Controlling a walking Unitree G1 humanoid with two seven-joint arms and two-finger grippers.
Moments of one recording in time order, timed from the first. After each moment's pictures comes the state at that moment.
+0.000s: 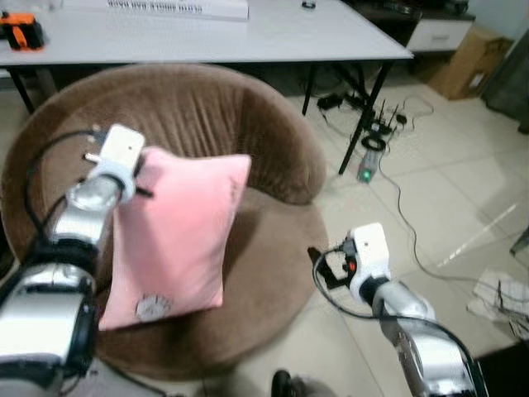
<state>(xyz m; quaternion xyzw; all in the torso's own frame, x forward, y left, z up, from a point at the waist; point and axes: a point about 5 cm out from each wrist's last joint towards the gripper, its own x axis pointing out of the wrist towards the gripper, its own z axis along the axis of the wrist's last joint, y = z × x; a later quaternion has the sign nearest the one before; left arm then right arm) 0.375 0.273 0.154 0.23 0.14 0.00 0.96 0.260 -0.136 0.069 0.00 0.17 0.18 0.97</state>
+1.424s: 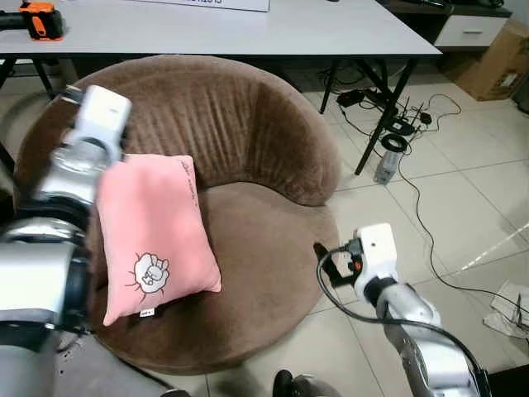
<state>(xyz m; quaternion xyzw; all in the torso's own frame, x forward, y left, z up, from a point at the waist) 0.395 0.269 0.195 0.24 0.09 0.05 0.96 0.259 -0.139 0.080 -0.01 0.14 0.15 0.98</state>
